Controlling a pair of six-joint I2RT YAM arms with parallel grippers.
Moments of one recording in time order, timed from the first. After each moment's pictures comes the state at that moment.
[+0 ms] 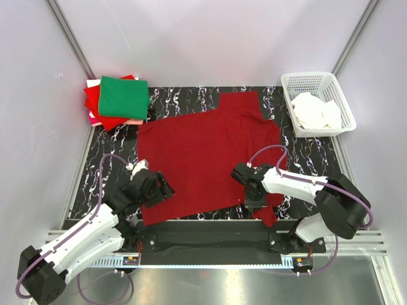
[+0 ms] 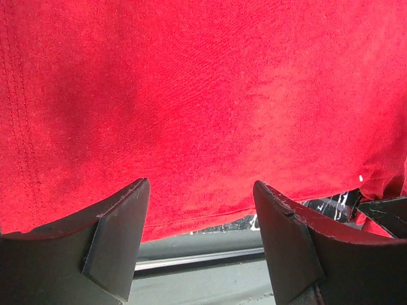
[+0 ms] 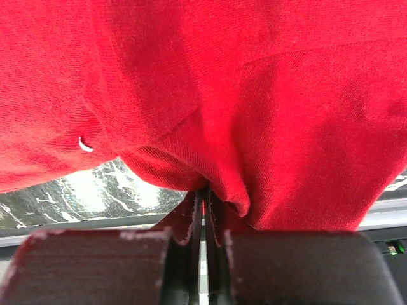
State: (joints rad) left arm -0.65 0.70 0.44 -0.64 -0.14 -1.02; right arm 0.82 1.45 0.76 -0.83 0.12 0.88
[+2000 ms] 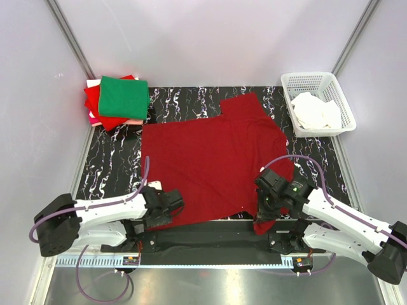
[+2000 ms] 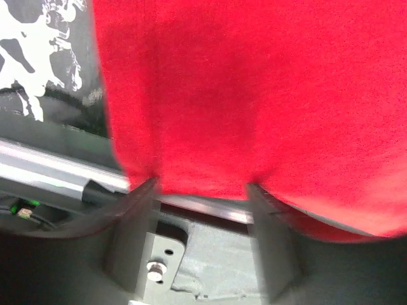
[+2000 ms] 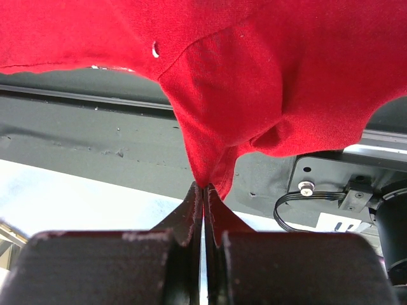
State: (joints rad) left arm -1.06 1.12 0.50 -0.98 -0.30 -1.34; right arm 0.86 0.91 0.70 -1.04 -0.12 0.94
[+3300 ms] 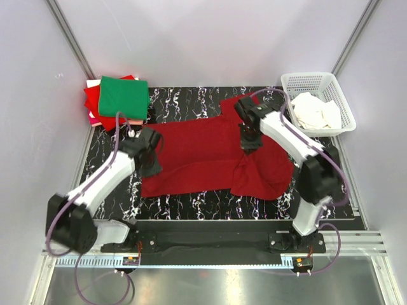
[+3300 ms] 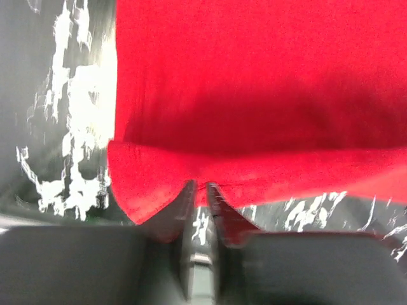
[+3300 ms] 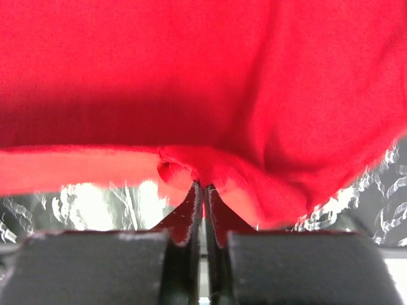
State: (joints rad) left arm -0.43 1.23 0.95 -0.94 -0.21 -0.75; right arm 0.50 1.75 1.56 -1.10 0.12 0.49
